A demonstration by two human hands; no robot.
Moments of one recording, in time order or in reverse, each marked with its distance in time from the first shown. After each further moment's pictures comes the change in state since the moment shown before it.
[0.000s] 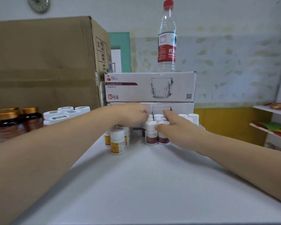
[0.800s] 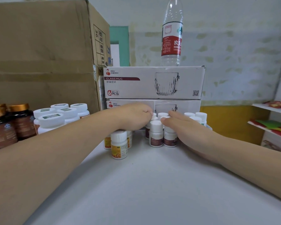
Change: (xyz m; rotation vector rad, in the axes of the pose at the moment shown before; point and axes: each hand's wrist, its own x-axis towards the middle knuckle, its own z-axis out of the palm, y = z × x) left_hand 0.011 -0.018 0.017 -0.161 0.067 0.105; right_hand 0.016 0.011 0.009 0.206 -0.009 0.049
